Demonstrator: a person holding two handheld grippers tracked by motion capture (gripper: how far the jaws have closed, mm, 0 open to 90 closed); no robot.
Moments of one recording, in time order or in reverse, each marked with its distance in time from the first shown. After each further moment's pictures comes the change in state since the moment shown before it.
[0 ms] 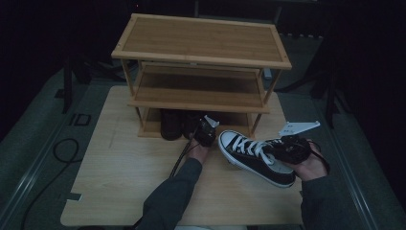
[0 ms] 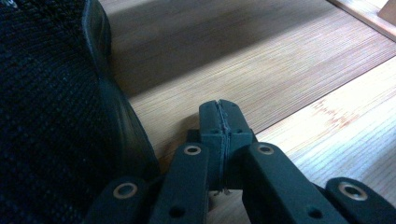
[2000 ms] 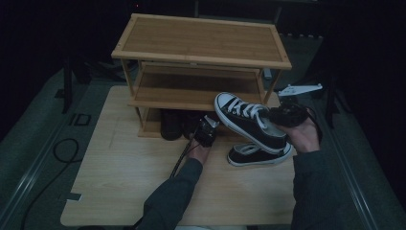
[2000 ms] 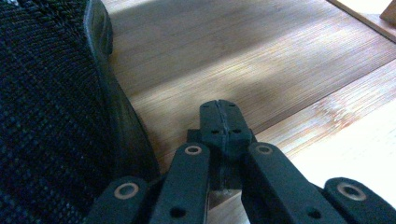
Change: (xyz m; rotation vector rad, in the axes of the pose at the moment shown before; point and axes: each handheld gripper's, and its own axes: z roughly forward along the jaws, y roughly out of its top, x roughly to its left) left arm -0.002 0.000 0.000 -0.005 0.022 -0.011; right arm -0.037 0.081 0.003 -0.141 -0.038 0.098
